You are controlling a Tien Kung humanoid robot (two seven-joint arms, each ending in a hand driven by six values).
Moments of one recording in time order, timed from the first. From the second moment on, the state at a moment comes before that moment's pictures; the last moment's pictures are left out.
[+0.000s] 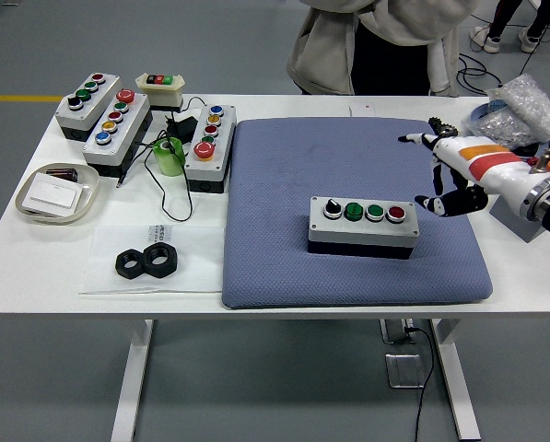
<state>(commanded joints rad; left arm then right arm) -0.12 0.12 -0.51 -0.24 0.44 0.27 0.23 0.60 -0.65 0.91 1.58 -1.74 0.01 -0.17</state>
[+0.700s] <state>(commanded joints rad) -0.11 0.11 -0.55 -0.24 0.50 0.26 0.25 0.43 -0.61 1.15 1.46 -0.95 -0.22 0.04</state>
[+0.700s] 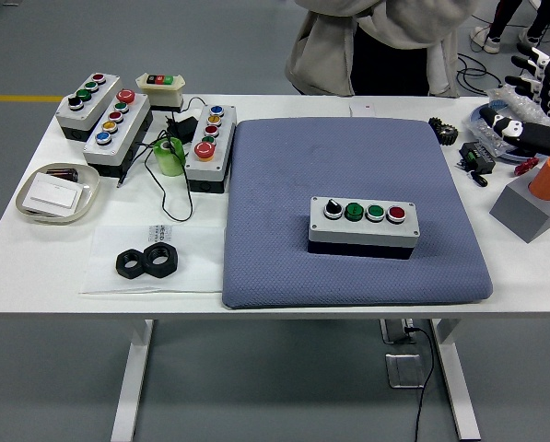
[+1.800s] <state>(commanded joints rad) -0.11 0.11 -0.54 -0.24 0.49 0.26 0.25 0.34 -0.52 1.17 1.40 -0.49 -0.25 0.02</state>
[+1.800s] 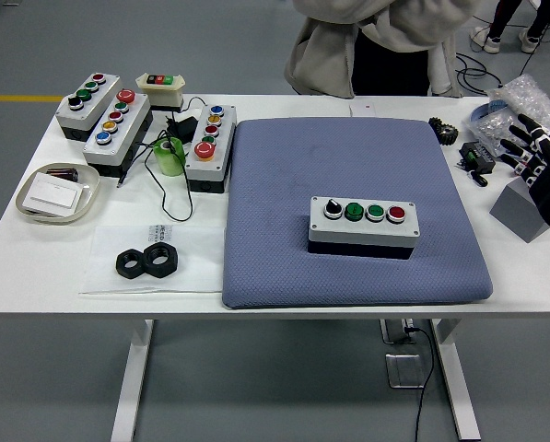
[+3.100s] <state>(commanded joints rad) -0.11 0.11 -0.54 -0.24 0.49 0.26 0.25 0.34 -0.52 1.17 1.40 -0.50 -0.25 0.00</state>
